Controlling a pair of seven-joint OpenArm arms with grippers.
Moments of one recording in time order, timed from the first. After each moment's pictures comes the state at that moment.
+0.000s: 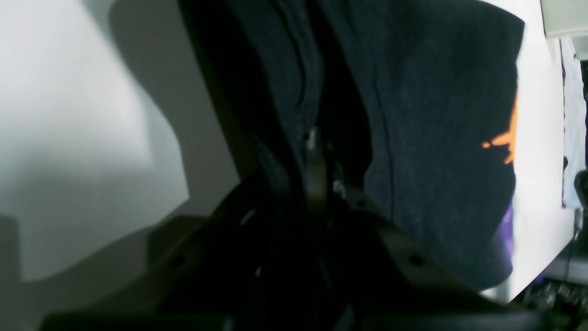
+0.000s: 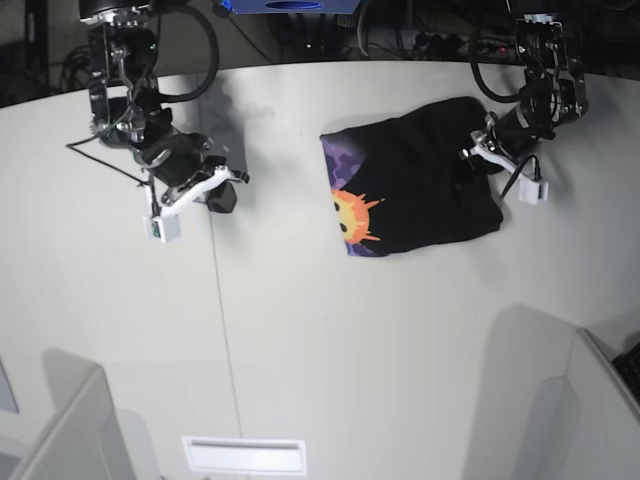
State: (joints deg) left arm 16.7 -17.2 -17.5 85.3 -53.2 -19.4 48.0; right arm -13.8 12.6 -3.6 107.5 40.2 -5.7 -49.1
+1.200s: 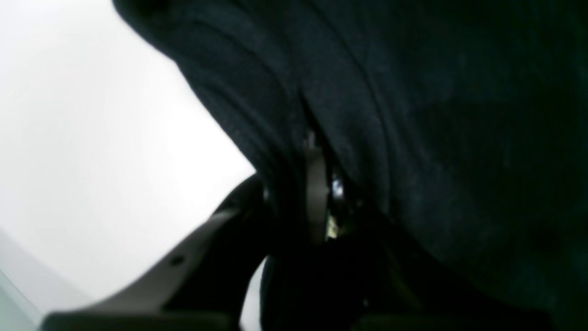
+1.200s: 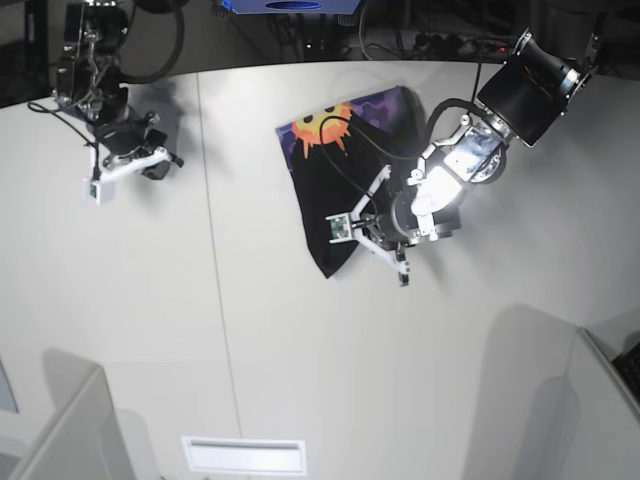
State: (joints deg) left arm -16.7 -22.9 42.8 85.0 3.4 -36.8 45.8; right arm -21.0 12.6 11.8 103.2 39.8 -5.7 -48.8
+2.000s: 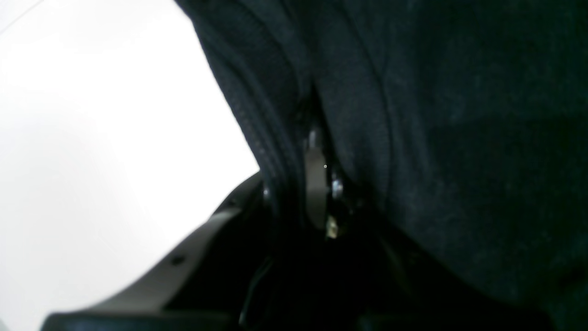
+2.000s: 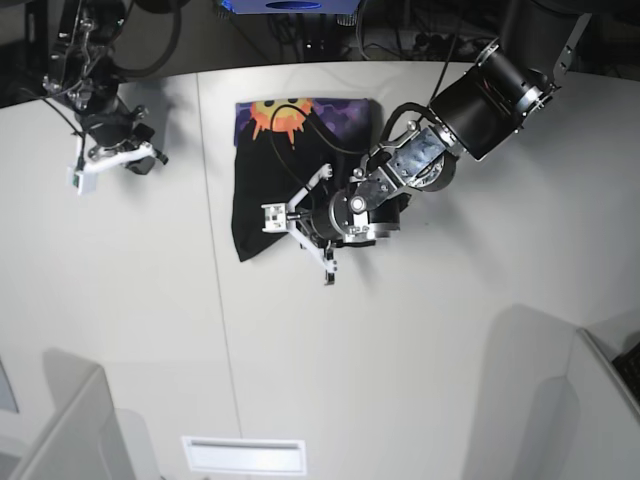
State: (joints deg) left arm -20.8 -13.7 51.5 75.7 8.0 -35.8 32.6; right arm -23.2 10.5 17.5 105.5 40.0 -5.7 -49.4
